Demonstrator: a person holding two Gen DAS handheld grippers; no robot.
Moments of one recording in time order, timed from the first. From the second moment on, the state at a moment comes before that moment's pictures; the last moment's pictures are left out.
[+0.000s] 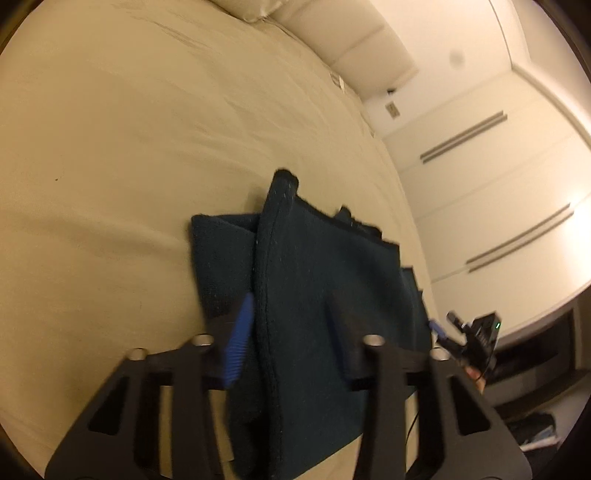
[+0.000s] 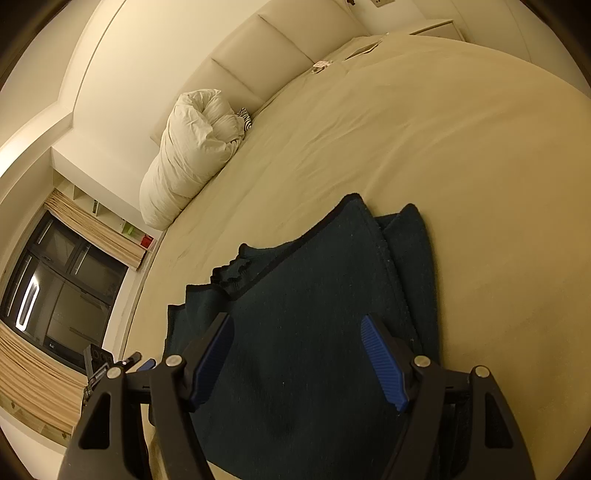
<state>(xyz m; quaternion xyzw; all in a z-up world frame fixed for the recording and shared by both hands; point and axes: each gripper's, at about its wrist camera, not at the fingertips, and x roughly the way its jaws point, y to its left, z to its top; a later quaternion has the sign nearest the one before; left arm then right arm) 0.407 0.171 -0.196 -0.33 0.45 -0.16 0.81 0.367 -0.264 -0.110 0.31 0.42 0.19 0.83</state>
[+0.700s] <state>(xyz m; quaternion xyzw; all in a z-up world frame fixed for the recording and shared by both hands) 0.414 0.132 -0.217 -0.28 0.50 -0.17 0.80 0.358 -0.266 -0.112 0.29 0.43 0.18 0.84</state>
